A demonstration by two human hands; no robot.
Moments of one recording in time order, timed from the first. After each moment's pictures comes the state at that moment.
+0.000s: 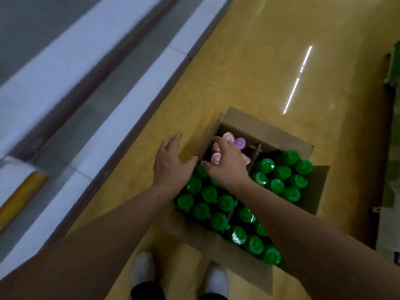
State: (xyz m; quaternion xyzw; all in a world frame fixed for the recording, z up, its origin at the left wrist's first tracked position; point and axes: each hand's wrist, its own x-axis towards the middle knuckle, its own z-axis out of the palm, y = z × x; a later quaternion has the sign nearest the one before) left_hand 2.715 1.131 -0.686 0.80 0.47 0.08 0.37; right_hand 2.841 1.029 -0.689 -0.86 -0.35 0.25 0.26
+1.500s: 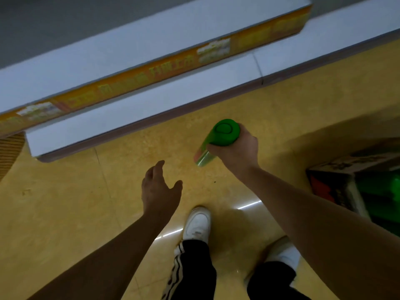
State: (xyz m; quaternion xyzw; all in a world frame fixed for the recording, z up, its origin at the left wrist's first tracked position) left_hand 2.143 1.041 -0.883 0.45 0.82 0.09 0.35; right_hand 2.337 1.137 -0.876 -0.75 -0.46 0.43 0.23
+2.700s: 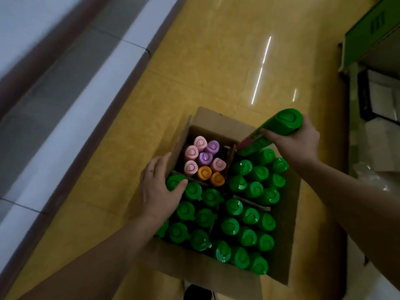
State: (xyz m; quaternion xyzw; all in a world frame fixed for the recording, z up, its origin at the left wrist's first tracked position) left_hand 2.747 1.122 -0.758 0.82 0.41 0.07 0.40; right_hand 3.016 0.942 -0.682 -0.91 -0.09 0.10 0.39
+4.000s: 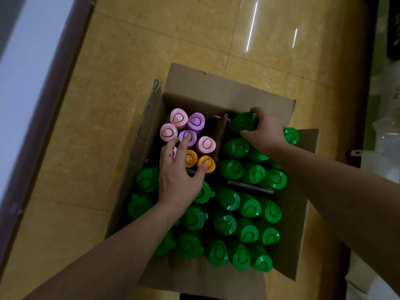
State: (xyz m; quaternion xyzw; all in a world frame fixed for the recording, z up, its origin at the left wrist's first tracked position) left_hand 2.848 1.069 -0.860 0.83 0.35 0.03 0.44; right_hand 3.059 0.943 -0.850 -0.95 -0.12 0.25 0.18
